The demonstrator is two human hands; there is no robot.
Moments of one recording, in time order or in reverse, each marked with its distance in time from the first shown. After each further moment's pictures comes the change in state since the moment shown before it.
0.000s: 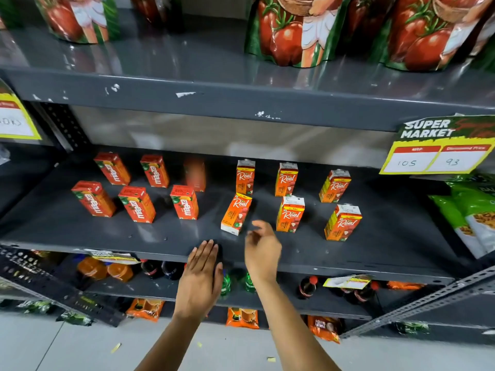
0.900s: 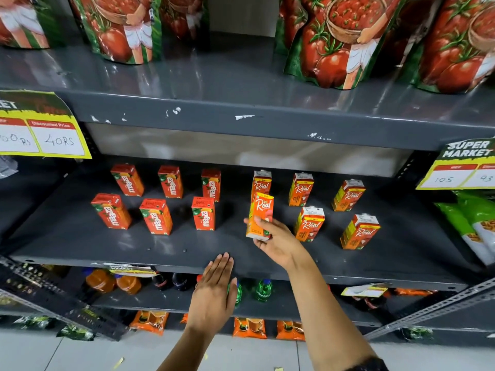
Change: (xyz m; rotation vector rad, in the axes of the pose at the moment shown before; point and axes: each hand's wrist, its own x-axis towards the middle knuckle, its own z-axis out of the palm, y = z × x) left_hand -0.004 -0.025 -0.015 -0.044 -0.114 0.062; right_hand 0.055 -0.023 0.006 0.952 -0.547 0.580
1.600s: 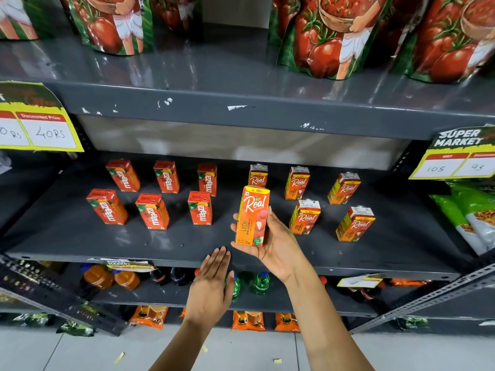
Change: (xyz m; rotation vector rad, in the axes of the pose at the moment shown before) left_hand -0.002 0.004 -0.003 0.050 -0.004 -0.018; right_hand -0.059 0.004 0.017 0.166 -0.268 -0.079
